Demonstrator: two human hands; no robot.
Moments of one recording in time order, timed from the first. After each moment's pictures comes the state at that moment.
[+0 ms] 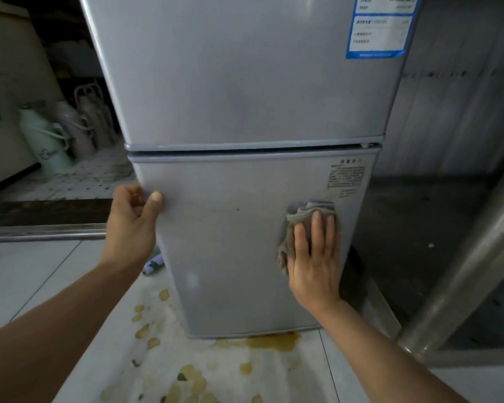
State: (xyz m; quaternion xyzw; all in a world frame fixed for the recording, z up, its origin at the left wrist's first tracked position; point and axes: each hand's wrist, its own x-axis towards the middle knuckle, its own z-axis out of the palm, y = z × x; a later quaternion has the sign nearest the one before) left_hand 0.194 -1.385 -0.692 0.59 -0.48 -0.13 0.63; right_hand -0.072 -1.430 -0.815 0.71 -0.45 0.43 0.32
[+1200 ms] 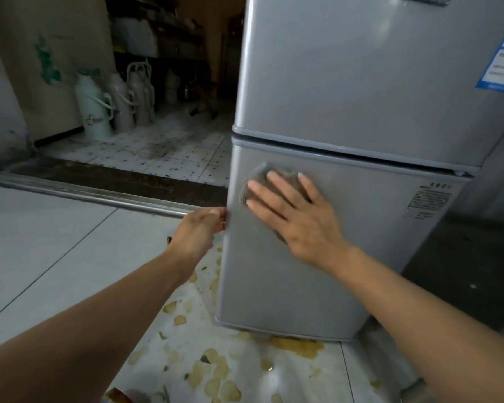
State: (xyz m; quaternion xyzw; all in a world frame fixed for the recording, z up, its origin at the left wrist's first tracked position) left_hand 0.220 -1.350 -0.713 0.61 -0.42 -0.39 0.54; right_hand 0.031 -1.429 -0.696 0.81 -0.19 0.22 0.51
